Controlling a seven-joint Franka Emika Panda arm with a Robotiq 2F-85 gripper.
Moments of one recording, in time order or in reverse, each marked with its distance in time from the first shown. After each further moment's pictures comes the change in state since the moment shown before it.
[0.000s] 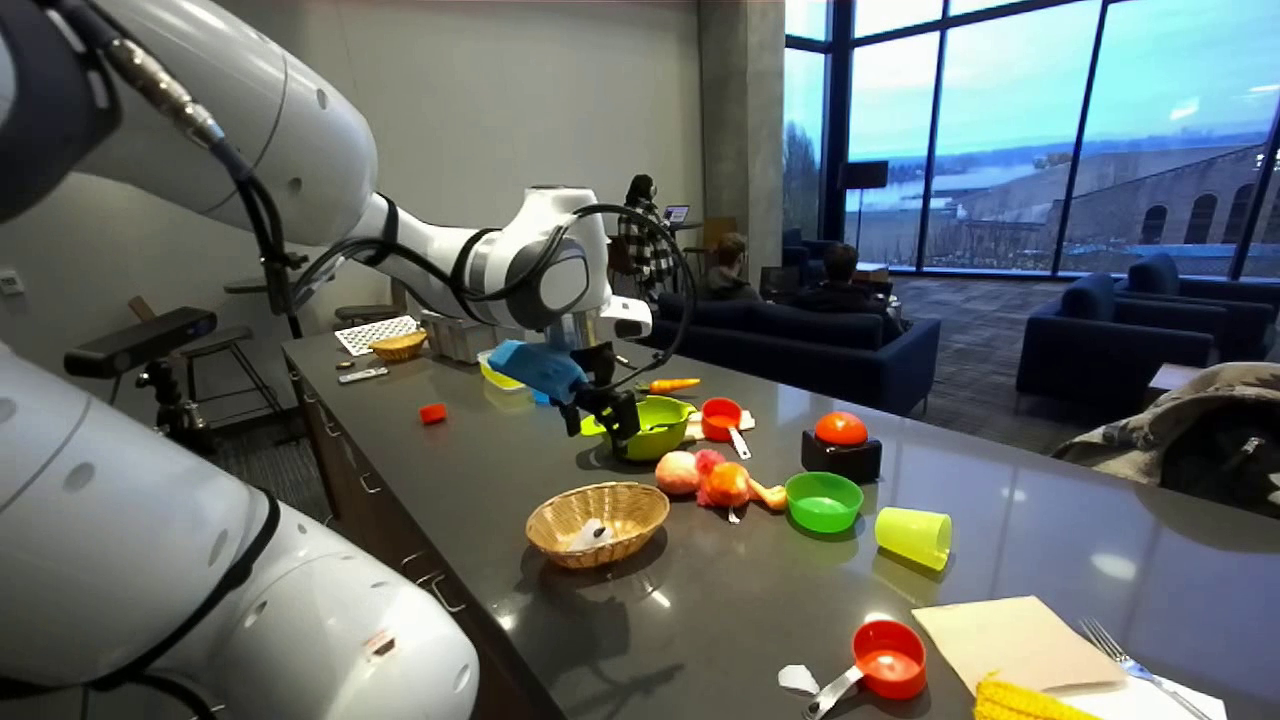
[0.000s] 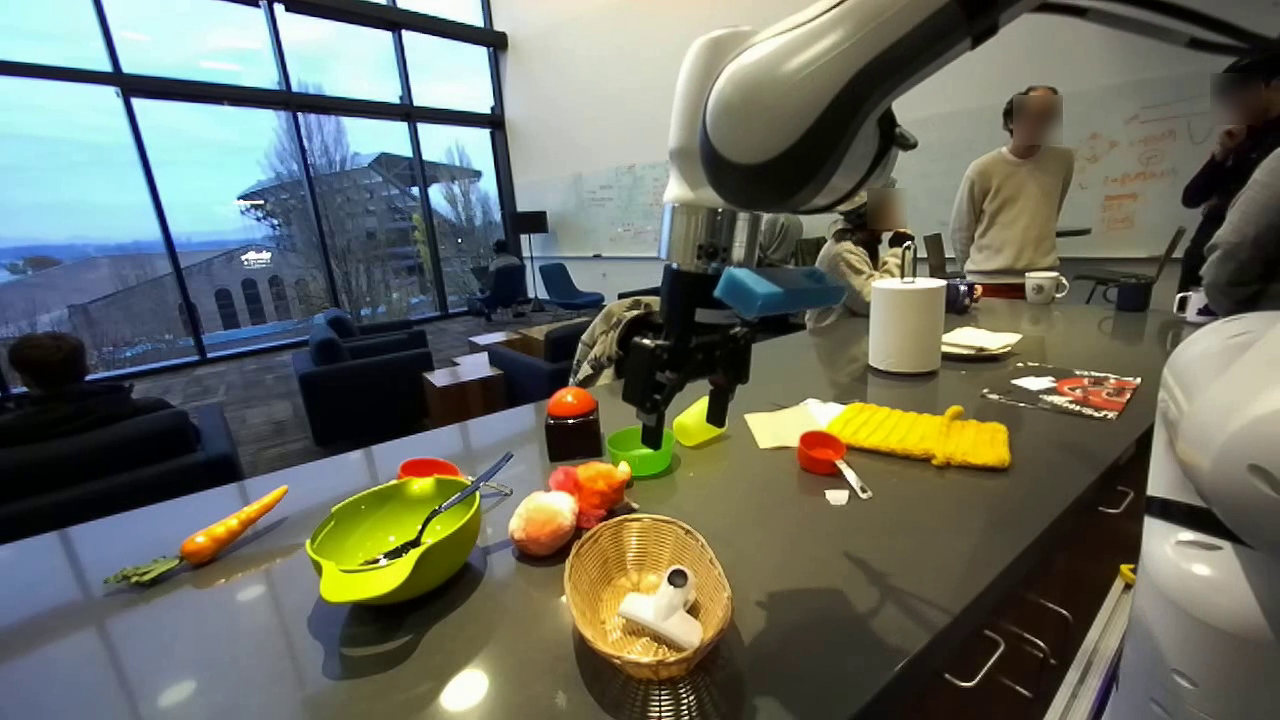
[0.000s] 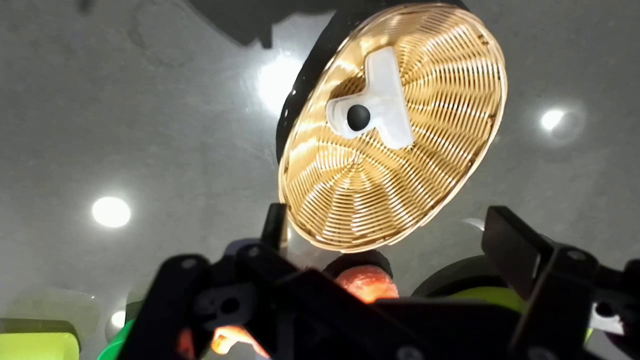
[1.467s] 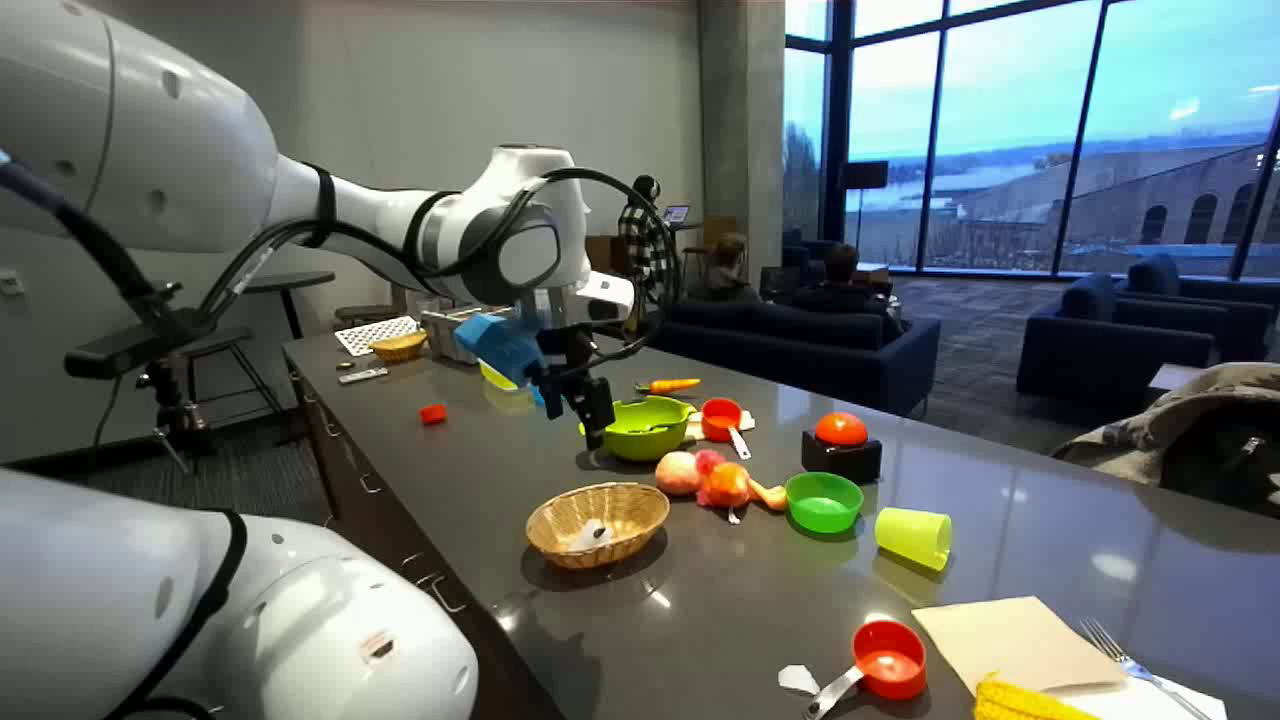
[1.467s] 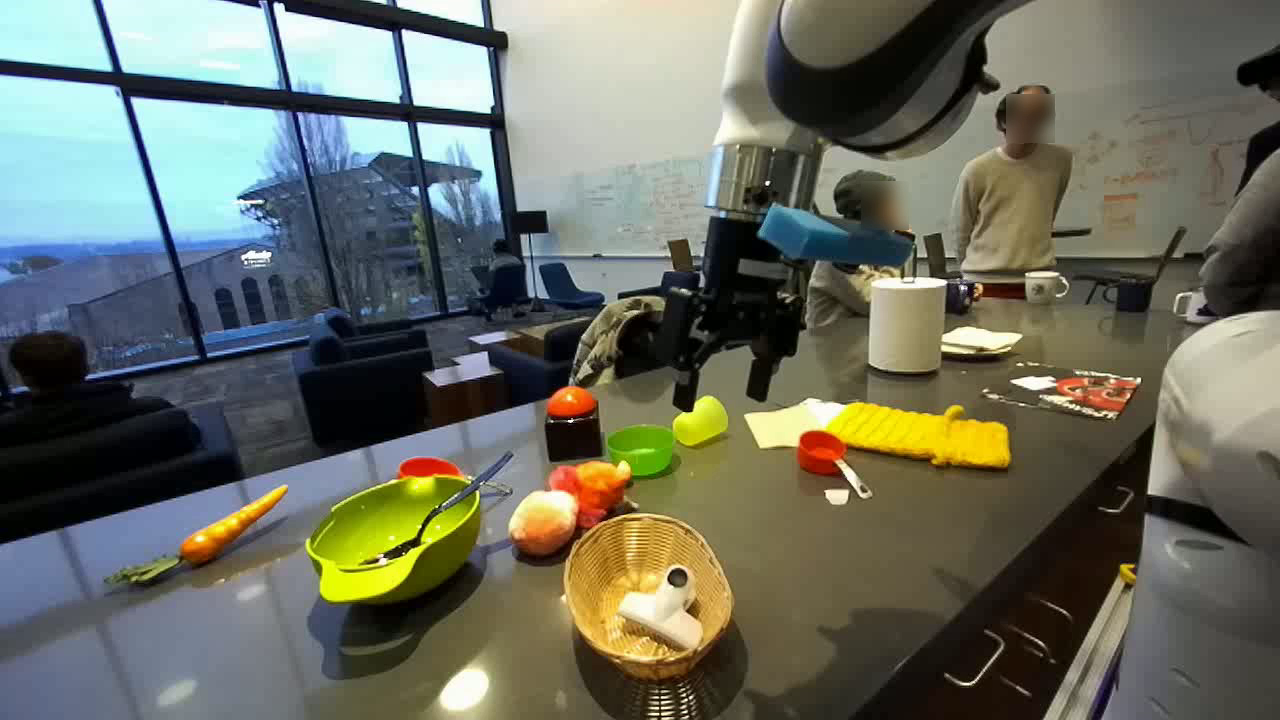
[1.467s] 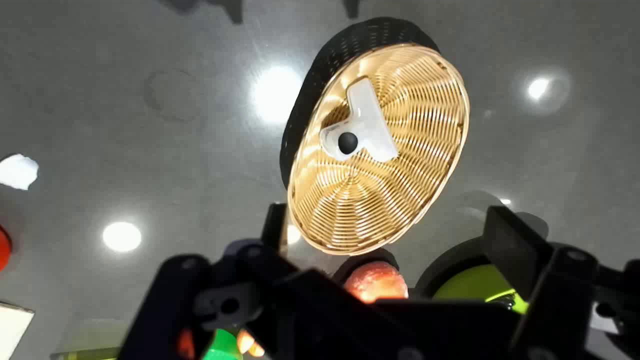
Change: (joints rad) arm -0.006 -0.220 -0.017 -0.049 0.060 -0.149 0.094
